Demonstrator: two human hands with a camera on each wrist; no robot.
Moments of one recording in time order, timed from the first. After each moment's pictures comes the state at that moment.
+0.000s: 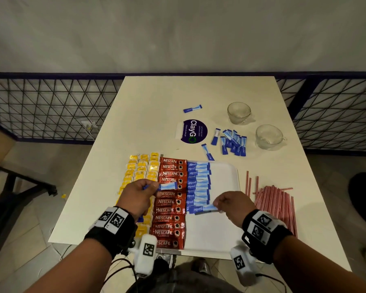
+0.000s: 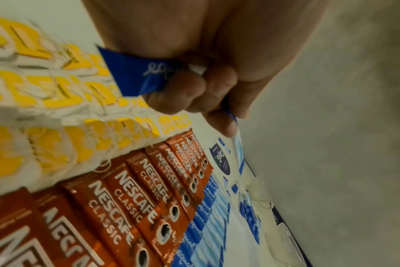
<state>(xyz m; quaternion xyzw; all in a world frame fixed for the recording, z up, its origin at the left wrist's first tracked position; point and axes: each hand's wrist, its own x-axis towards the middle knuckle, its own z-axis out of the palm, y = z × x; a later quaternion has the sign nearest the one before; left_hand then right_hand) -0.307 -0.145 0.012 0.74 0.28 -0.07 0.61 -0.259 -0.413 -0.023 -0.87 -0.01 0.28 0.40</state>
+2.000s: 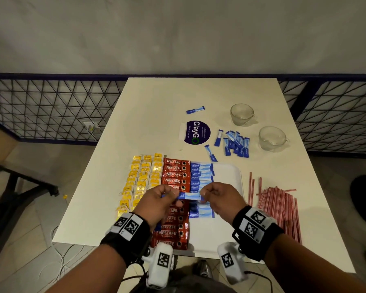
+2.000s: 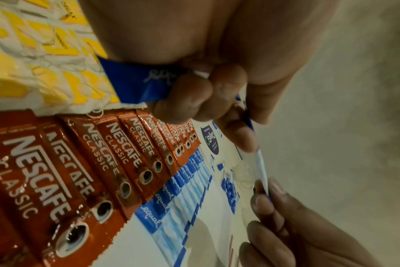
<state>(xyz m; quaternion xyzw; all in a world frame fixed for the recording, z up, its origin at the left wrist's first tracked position) -0.317 -0.170 0.013 0.69 0.23 -0.14 0.67 -0.268 -0.368 0.018 -0.79 0.00 0.26 0.56</state>
